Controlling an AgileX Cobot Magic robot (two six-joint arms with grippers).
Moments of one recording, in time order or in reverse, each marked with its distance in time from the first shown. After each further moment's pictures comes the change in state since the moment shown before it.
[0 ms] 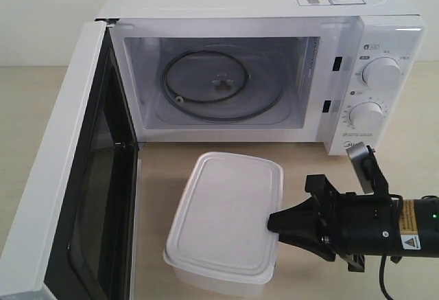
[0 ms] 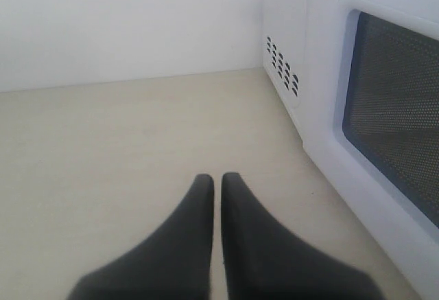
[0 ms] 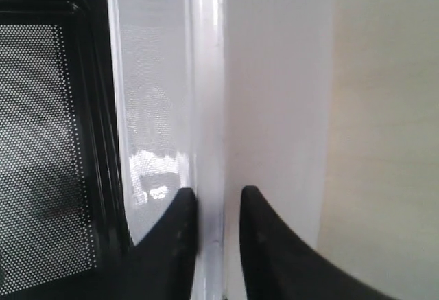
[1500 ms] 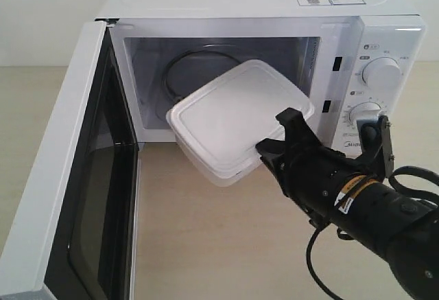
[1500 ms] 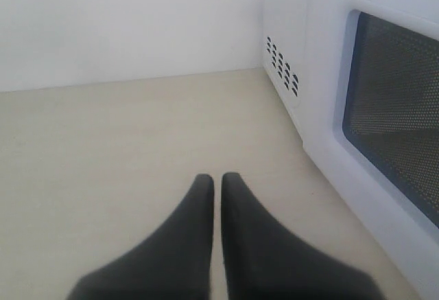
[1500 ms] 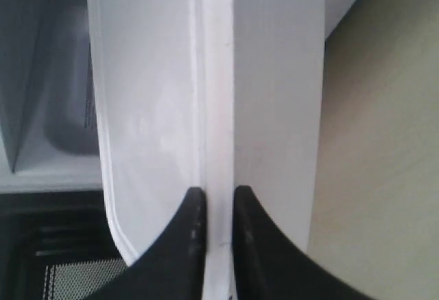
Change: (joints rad) left arm 0.000 0.000 0.000 0.000 0.000 0.000; right arm 0.570 -0.194 0.001 1.370 0.134 -0.337
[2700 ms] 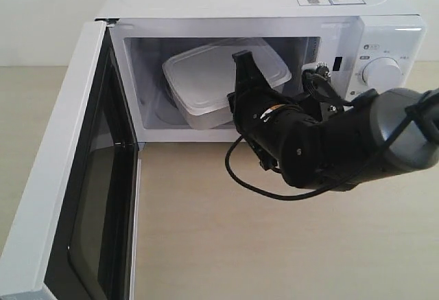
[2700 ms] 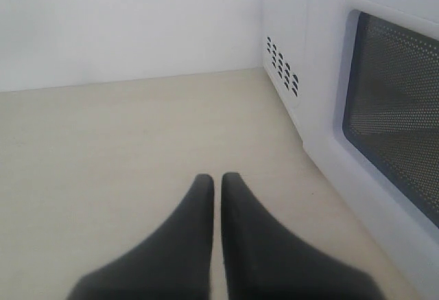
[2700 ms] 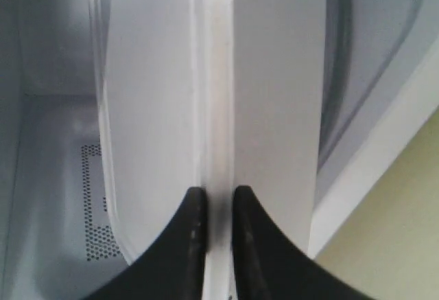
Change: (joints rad) left arm 0.000 0.000 0.000 0.000 0.000 0.000; right arm 0.018 0.185 -0.486 0.429 0.290 -0.262
